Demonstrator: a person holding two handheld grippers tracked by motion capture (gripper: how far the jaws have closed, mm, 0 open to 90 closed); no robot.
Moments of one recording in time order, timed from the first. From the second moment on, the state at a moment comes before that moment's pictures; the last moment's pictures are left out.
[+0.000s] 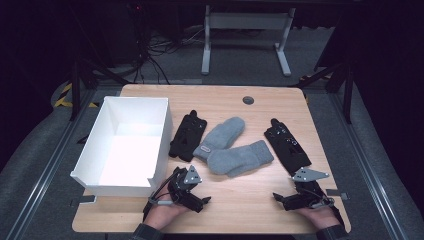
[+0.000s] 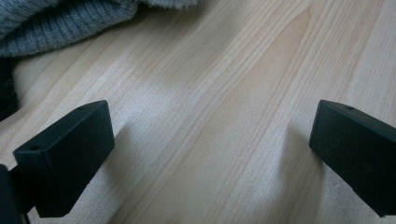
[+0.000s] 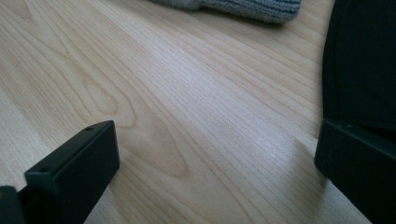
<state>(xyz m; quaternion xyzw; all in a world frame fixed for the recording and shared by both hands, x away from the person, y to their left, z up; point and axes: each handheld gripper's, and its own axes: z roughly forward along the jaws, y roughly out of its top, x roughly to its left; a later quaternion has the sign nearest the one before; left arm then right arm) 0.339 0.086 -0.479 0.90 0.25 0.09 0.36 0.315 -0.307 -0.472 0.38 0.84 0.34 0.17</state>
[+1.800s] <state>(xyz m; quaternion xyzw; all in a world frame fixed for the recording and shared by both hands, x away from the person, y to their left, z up) 0.338 0.086 -0.479 0.89 0.25 0.09 0.36 0.398 -0.264 -0.417 0.33 0.84 0.41 0.16</state>
